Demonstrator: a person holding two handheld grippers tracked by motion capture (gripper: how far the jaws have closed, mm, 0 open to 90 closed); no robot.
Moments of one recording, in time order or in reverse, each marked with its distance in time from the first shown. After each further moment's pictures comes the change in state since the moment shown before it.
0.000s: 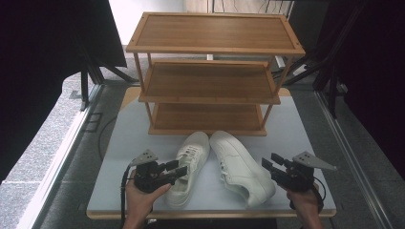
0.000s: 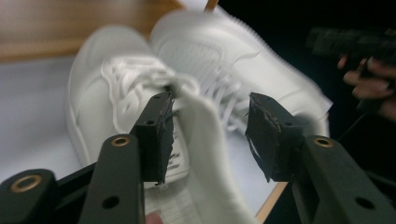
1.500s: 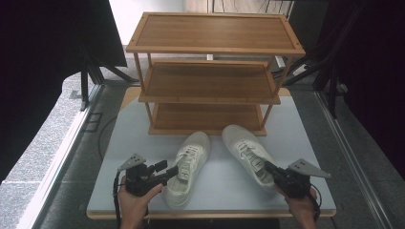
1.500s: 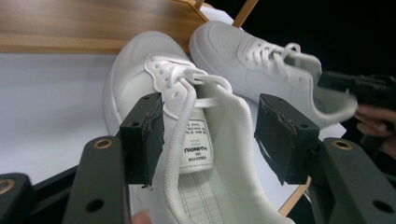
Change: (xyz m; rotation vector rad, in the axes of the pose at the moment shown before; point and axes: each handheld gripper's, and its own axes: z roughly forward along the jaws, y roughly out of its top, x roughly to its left) left arm 0.011 -0.016 -0.011 -0.057 0.082 -0.100; right arm -0.017 -0.028 0.006 -0.004 -0.017 -0.015
